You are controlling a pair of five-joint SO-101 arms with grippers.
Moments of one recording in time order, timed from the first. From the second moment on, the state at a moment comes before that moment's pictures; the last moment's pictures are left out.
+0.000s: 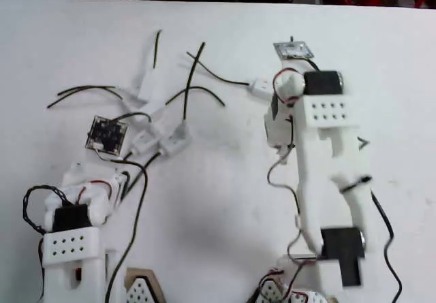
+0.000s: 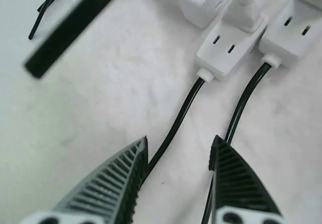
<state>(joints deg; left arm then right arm) -15.4 -66.1 80.0 49.9 -24.4 -7.1 -8.7 1.8 97.8 5.9</state>
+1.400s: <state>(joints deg) 18.4 -66.1 58.6 46.0 -8.7 -41.8 -60.2 51.0 56.5 6.4</state>
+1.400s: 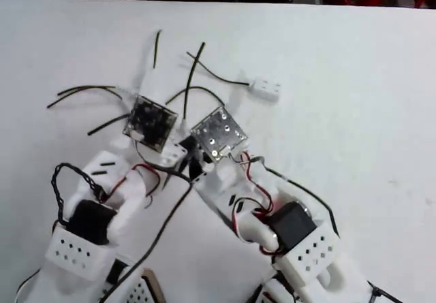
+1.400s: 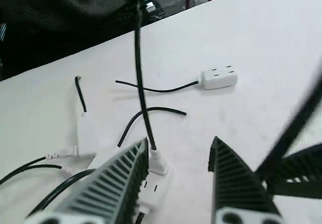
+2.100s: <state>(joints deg) 16.6 -62.1 54.9 46.2 -12.3 -14.3 -60.2 52.5 45.5 -6.0</state>
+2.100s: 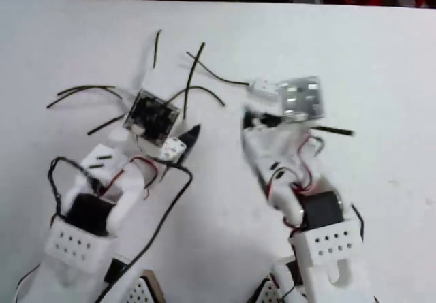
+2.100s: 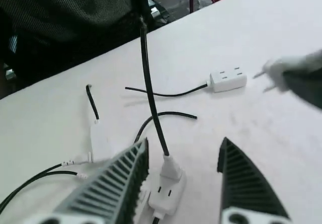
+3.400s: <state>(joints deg) 8.1 6.4 8.4 37.4 -26.8 4.2 -60.1 61.3 29.5 -16.9</state>
